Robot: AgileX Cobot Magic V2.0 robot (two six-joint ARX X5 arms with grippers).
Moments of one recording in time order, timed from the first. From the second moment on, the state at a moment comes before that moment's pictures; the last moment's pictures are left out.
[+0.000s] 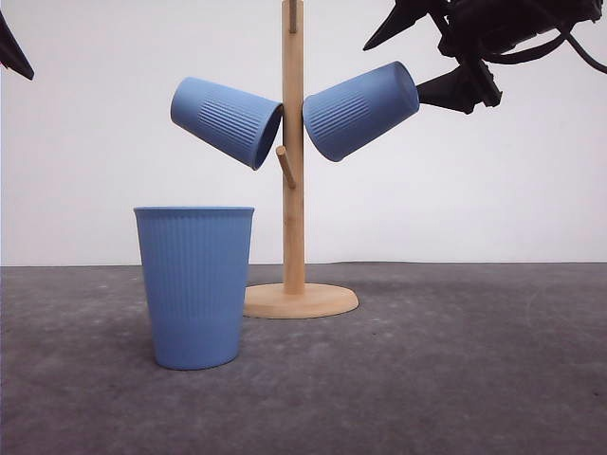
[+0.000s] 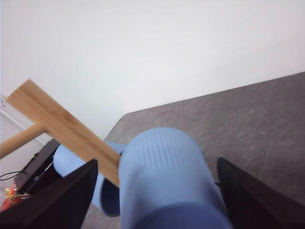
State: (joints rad) left_arx 0.03 0.89 0.84 -0.49 0.36 -0.20; right_arx 0.26 1.51 1.04 0.41 -0.47 0.64
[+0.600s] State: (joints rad) left_arx 0.03 0.89 0.84 -0.49 0.36 -0.20; right_arx 0.20 1.51 1.04 0.41 -0.49 0.63
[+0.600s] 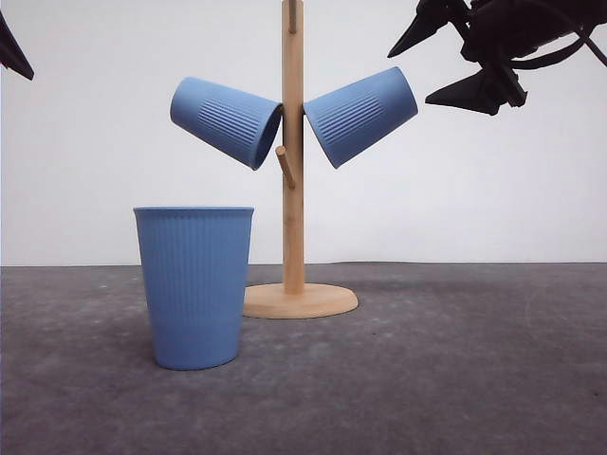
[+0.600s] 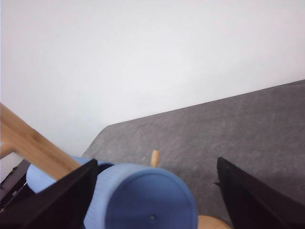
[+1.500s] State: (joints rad) left_arx -0.18 0.97 0.91 -0.76 0.42 -0.21; right_arx 0.14 0.93 0.90 -0.71 -0.26 0.00
